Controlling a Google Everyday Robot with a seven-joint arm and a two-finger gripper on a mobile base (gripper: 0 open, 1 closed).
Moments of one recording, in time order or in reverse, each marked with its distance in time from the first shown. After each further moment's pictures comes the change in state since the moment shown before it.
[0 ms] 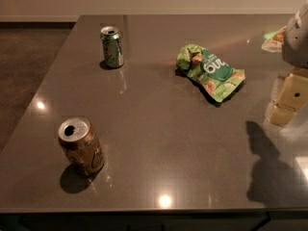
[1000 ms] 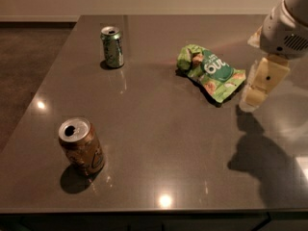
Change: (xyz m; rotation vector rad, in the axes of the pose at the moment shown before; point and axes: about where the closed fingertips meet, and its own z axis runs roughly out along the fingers) arm -0.018 -0.040 0.027 -0.017 -0.036 0.084
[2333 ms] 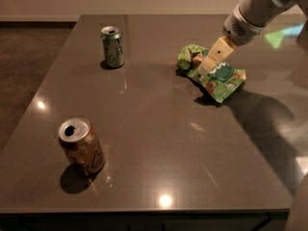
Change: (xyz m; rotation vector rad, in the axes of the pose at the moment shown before) arm -0.048 -0.132 0.102 -0.020 -0.117 0.349
